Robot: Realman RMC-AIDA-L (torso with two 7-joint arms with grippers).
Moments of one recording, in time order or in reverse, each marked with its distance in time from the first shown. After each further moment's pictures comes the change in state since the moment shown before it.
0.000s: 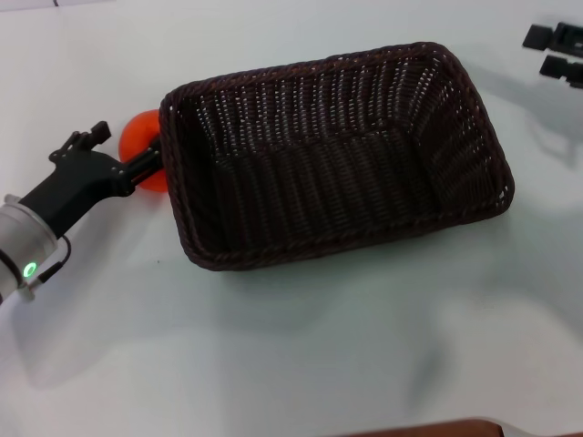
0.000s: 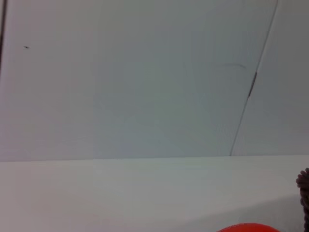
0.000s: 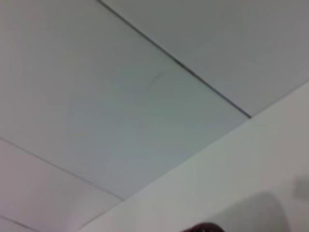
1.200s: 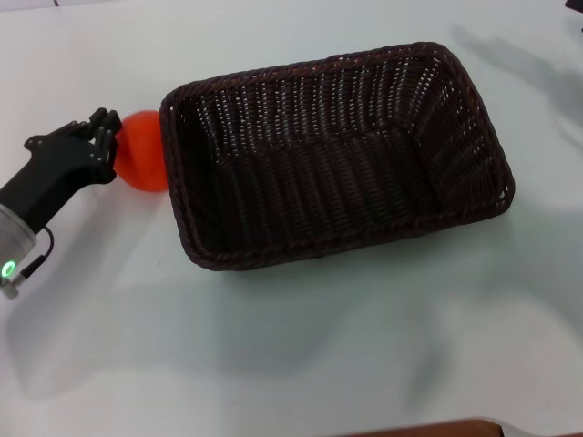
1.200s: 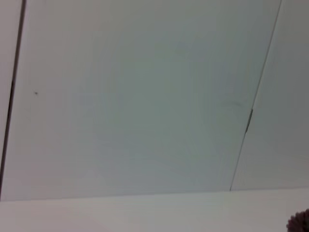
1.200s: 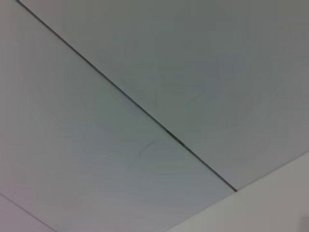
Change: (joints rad) left arm 0.137 -0.011 0.028 -0.209 -0.003 -0.013 -0.046; right arm 0.012 -0.013 0.121 0.114 0.080 -0.093 -0.226
